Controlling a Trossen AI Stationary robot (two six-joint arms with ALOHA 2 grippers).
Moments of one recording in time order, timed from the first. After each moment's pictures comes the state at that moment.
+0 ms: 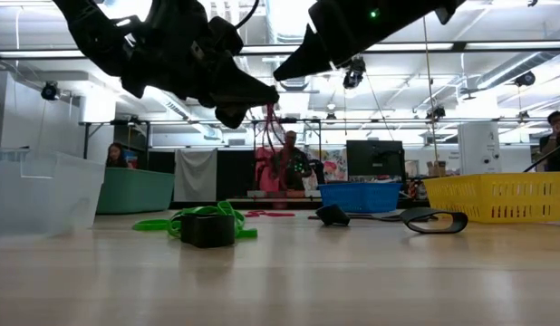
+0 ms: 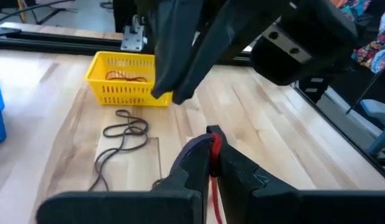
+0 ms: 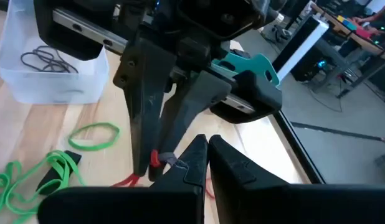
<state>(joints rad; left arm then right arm) 0.13 1.52 0.65 0.57 0.35 -0.06 0.14 1.60 0.99 0.20 0.44 -0.22</state>
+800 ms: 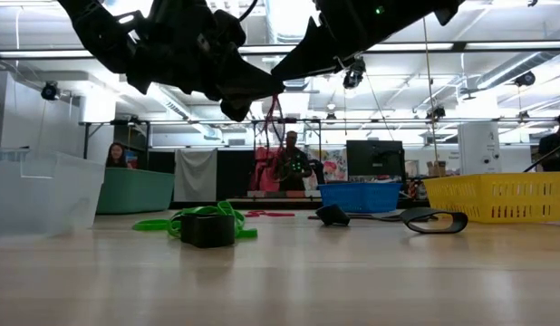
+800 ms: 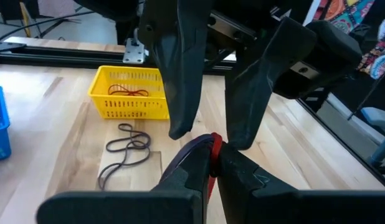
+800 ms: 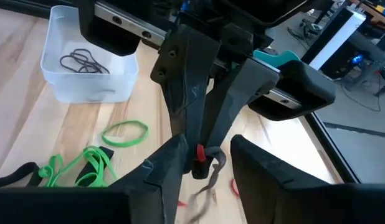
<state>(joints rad) 0.13 1.52 0.68 0.58 0.35 -0.06 0.14 1.60 0.99 0.16 0.33 -0.17</state>
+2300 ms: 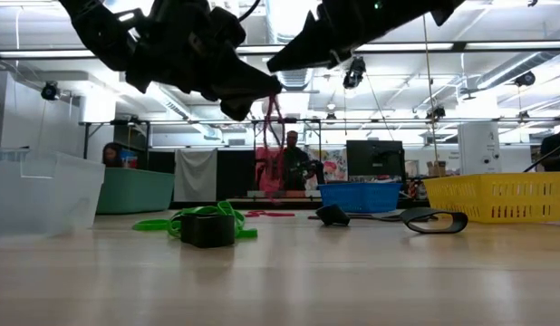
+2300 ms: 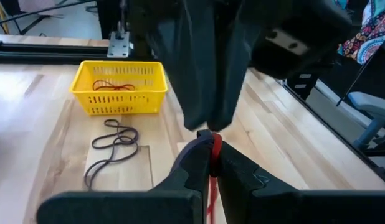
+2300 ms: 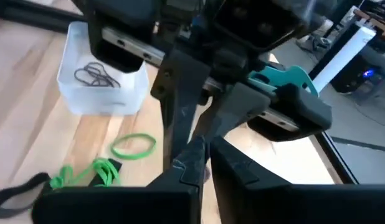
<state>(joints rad) 0.11 1.52 0.68 0.54 0.39 -0.01 0.12 1.59 0.99 0.21 0.28 -0.20</state>
